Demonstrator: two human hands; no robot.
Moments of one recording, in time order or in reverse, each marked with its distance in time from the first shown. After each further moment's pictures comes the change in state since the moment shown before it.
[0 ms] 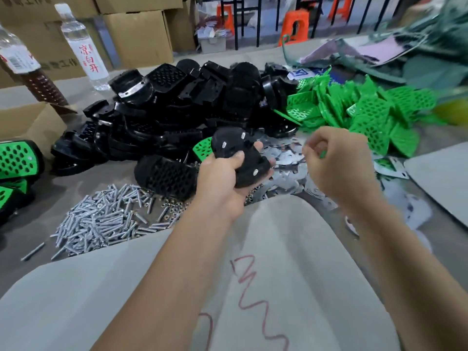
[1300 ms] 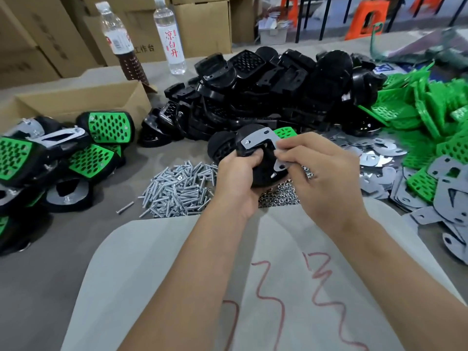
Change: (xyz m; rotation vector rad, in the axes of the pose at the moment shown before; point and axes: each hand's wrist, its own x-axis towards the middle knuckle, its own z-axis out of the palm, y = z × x) left_hand -0.013 0.038 -0.078 0.031 0.159 0.118; right_hand -0.038 -0.099 0.077 0.456 0.073 -0.556
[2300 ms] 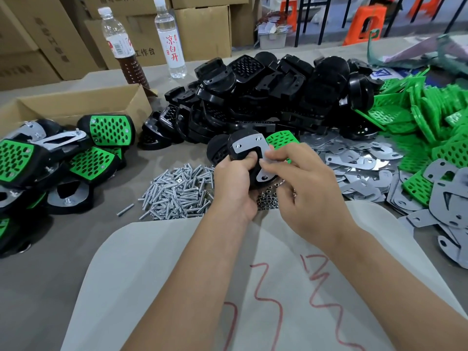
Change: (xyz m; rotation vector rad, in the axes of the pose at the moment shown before) left_hand 0.000 -0.002 -0.001 0.016 0.100 0.010; right_hand -0.009 -0.011 0.007 -0.055 -0.107 -0.023
